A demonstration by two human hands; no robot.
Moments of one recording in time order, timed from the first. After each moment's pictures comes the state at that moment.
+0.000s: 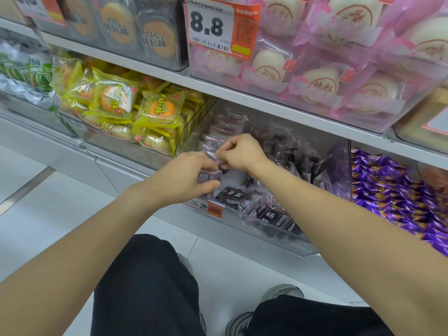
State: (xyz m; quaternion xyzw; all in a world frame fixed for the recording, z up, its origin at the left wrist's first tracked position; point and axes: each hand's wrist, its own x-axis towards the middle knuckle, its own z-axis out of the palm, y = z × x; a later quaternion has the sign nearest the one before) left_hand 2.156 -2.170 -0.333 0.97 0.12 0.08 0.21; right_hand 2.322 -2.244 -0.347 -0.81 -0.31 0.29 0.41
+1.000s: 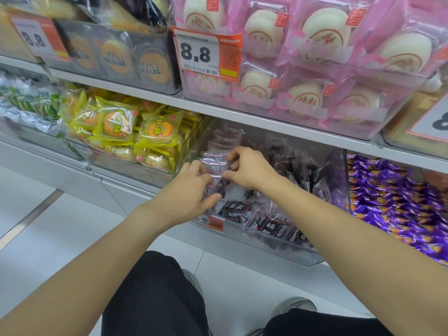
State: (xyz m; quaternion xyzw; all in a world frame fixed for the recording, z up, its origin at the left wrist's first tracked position) left_hand 2.159 -2.179 -0.337 0.98 0.17 0.05 0.12; right_hand 2.327 -2.269 -0.330 -0.85 -0.40 0.19 0.27
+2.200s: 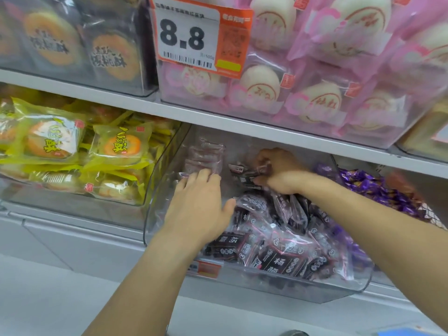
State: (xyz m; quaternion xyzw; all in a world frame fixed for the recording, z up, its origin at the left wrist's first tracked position) left_hand 2.225 -2.181 -0.357 0.97 0.19 0.10 0.13; right_hand 2.407 -2.295 -0.328 -0.93 -0.35 0.07 0.12
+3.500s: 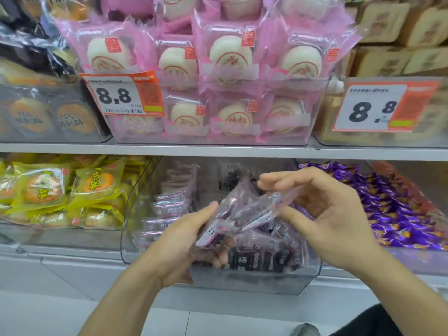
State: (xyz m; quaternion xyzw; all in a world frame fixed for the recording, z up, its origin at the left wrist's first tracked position) left_hand 2.194 -2.247 -0.308 0.67 0.13 -0.04 0.73; right_hand 2.299 -2.448 -0.285 -0.66 -0.43 0.01 0.62
